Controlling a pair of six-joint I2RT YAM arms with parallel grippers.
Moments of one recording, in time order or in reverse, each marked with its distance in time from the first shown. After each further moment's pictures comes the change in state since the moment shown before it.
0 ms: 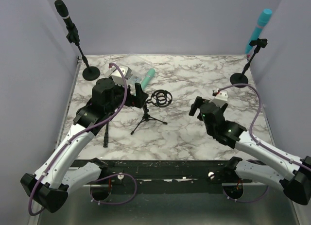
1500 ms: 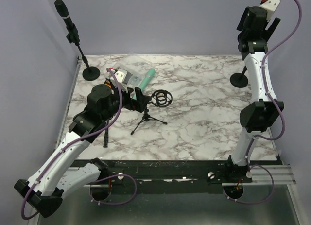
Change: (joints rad) left arm -0.085 -0.092 -0.016 0.037 -0.023 -0.007; right arm -0.791 1.043 1.544 -0.100 -0.037 -0.574
